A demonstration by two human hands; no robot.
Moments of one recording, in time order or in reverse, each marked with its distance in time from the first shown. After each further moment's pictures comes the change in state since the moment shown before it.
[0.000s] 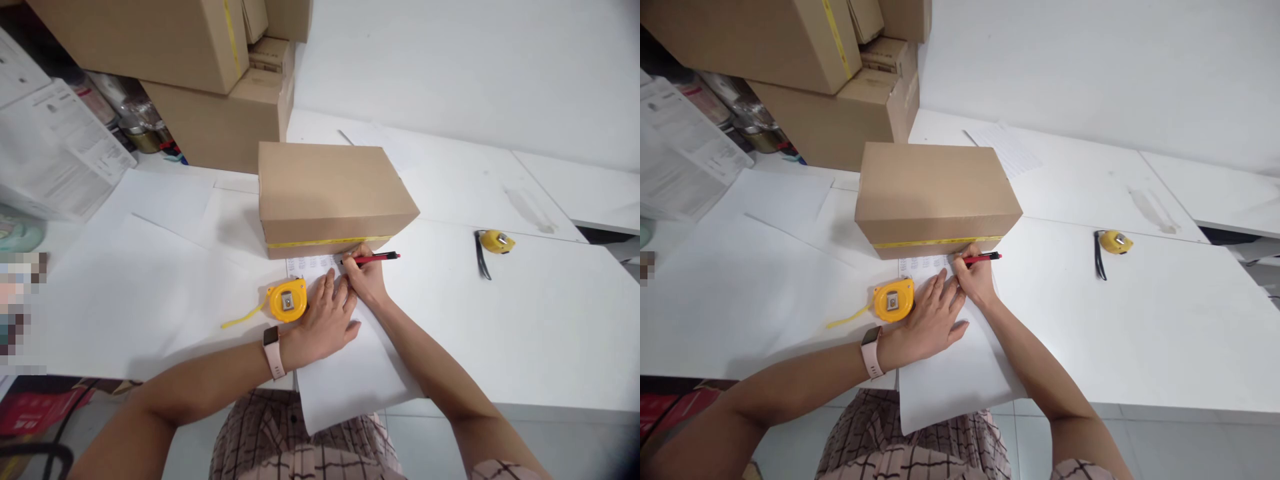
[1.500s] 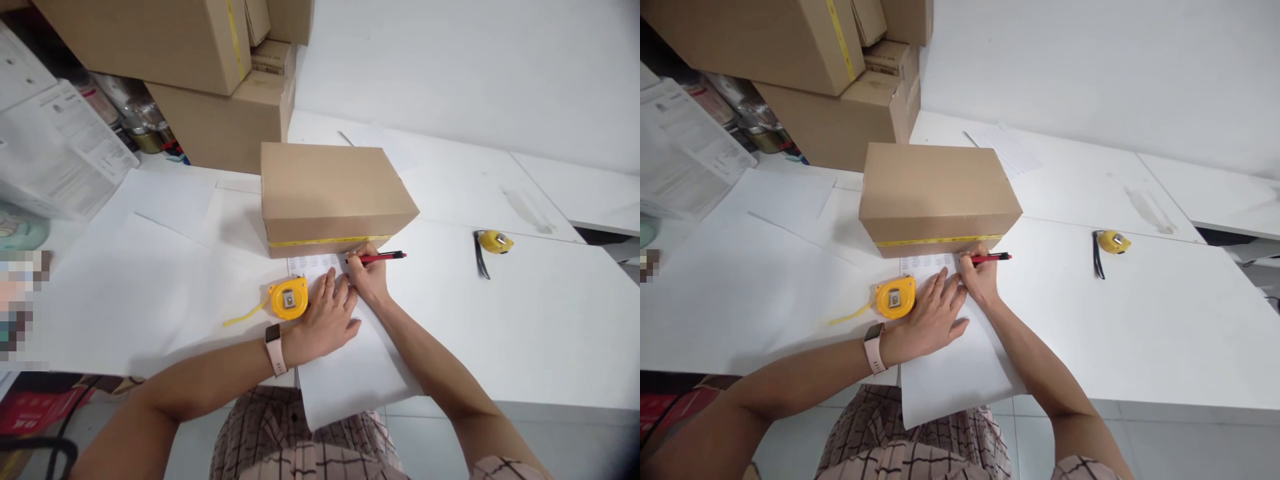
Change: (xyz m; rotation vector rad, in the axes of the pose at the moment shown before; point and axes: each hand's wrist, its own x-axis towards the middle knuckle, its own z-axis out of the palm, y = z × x) left_hand -0.002 0.001 0.004 0.025 0.057 -0.002; right_hand -0.002 0.002 0.000 -0.014 0.086 -0.025
